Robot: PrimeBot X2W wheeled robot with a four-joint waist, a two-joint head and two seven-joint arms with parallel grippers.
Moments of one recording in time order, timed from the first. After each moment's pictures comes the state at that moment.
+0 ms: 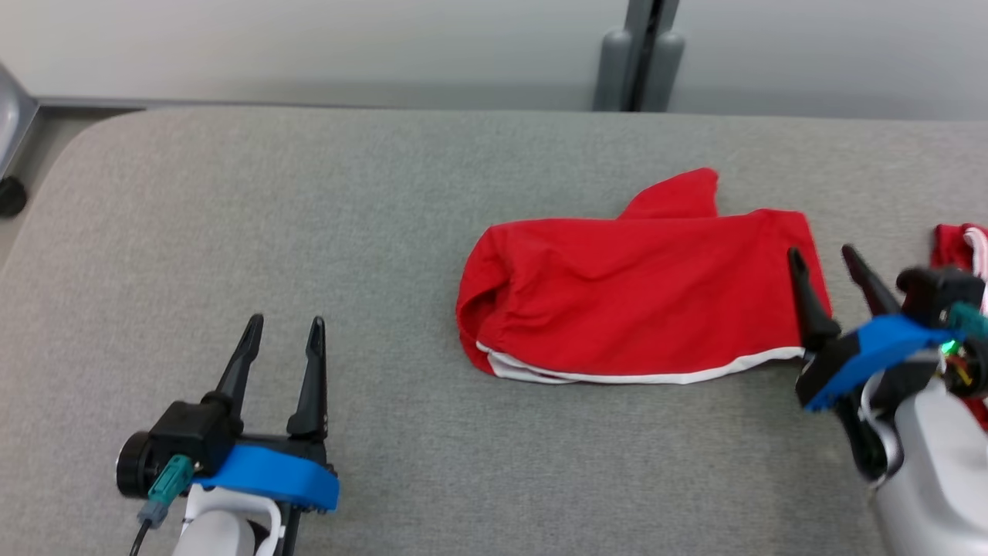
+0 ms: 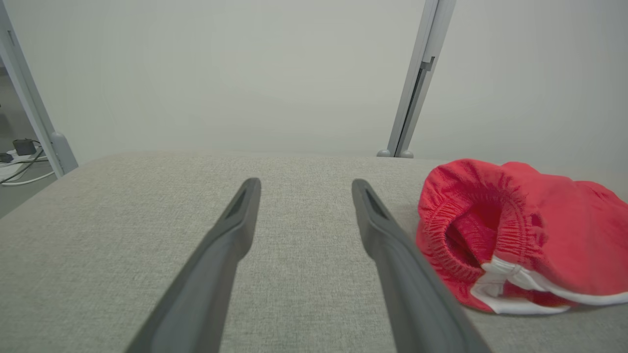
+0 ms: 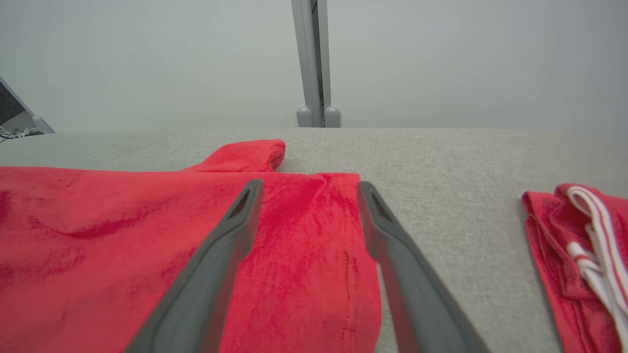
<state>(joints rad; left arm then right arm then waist) -0.17 0.14 -0.16 0.29 -0.26 -0.11 -0.26 -0.50 -0.23 0.02 0.63 0.29 0.13 -0.10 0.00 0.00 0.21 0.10</state>
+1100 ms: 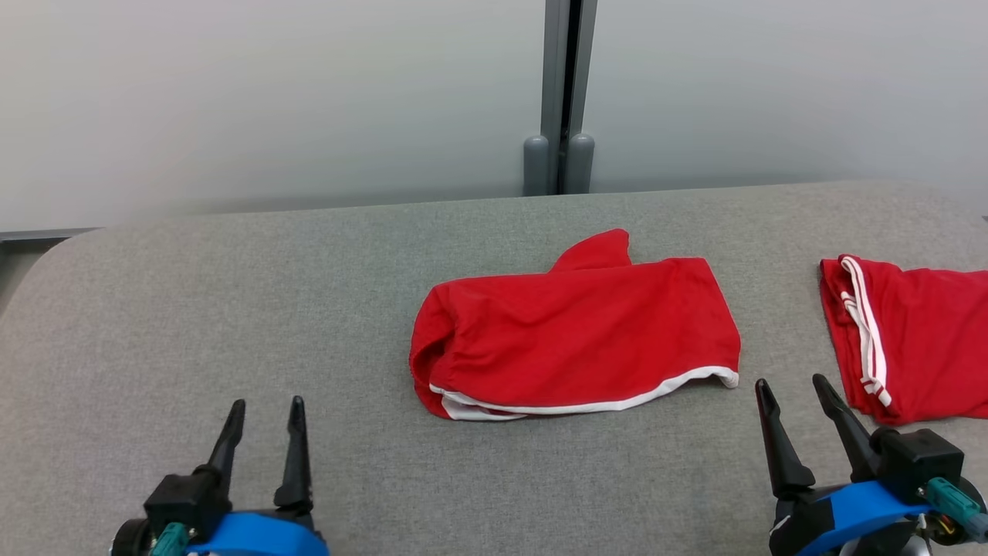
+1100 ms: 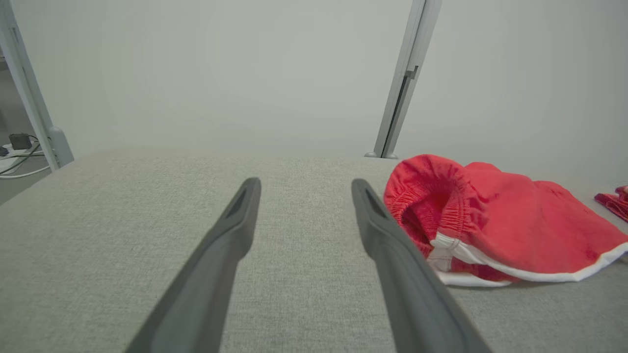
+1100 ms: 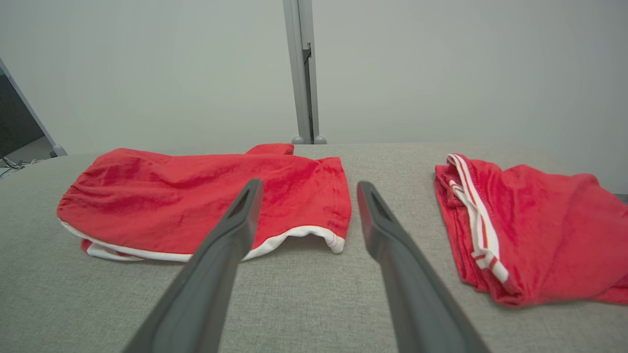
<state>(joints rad) -0.01 0.11 -0.08 0.32 -0.25 -0.10 -0.26 0.00 -0.08 -0.03 0.12 0.16 0.13 -0.10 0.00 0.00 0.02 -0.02</state>
